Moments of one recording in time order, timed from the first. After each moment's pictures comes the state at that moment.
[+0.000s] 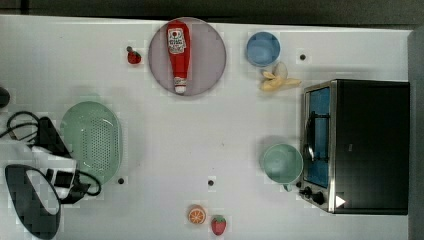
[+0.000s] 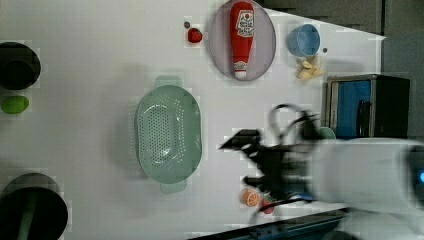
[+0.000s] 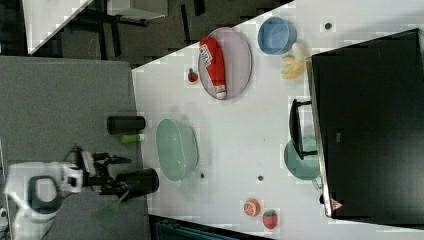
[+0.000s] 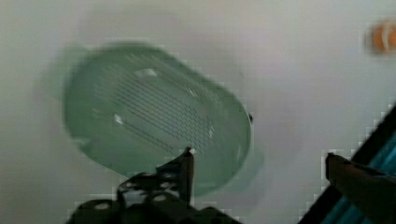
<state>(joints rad) 0.06 0.03 0.60 -2.05 0.06 0.40 0.83</state>
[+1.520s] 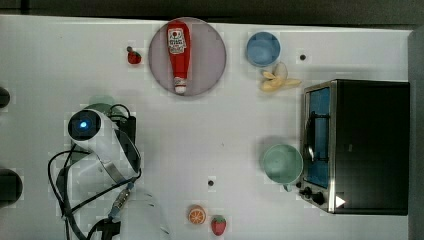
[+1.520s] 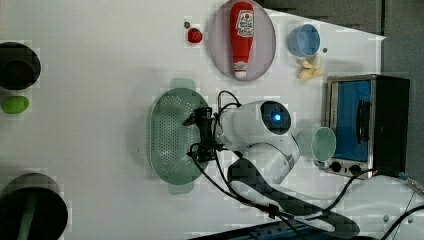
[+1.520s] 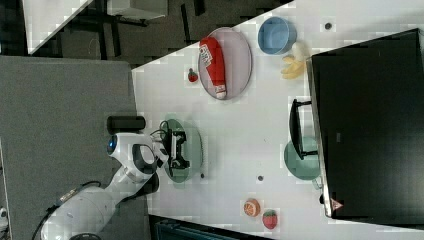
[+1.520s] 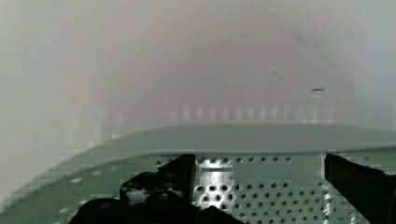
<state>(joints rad) 0.12 0.59 0.41 -2.13 -0.16 0.97 1.38</state>
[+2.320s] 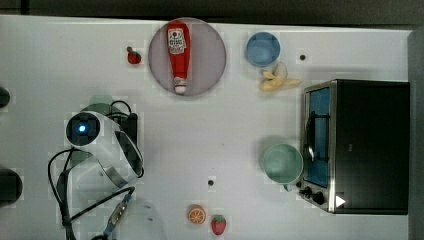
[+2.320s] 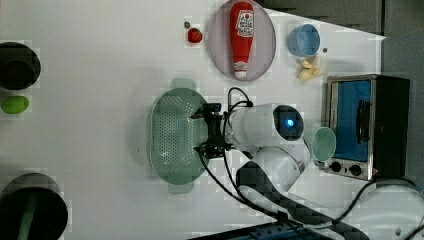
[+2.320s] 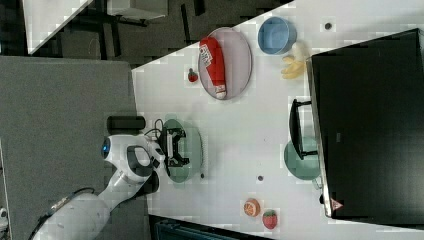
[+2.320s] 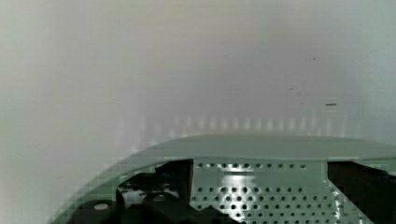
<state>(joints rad) 0.14 0.50 0.37 -2.17 -0.18 1.01 1.38</state>
